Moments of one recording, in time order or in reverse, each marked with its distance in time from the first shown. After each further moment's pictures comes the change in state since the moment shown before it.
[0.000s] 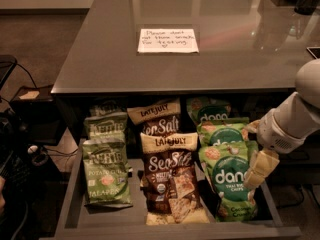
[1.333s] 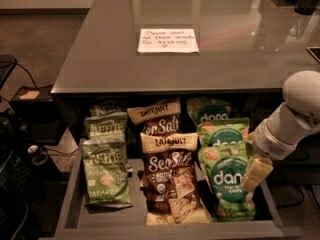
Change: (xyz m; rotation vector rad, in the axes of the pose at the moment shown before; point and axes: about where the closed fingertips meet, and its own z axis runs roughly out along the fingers) arm 0.019 0.001 0.040 -0.101 0.038 0.015
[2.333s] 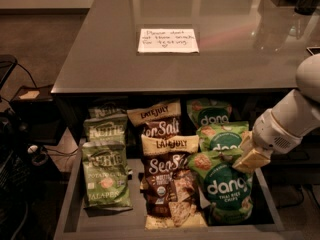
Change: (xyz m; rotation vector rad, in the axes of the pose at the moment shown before) arm -0.042 0.031 -0.040 -0.053 -0.123 -0.034
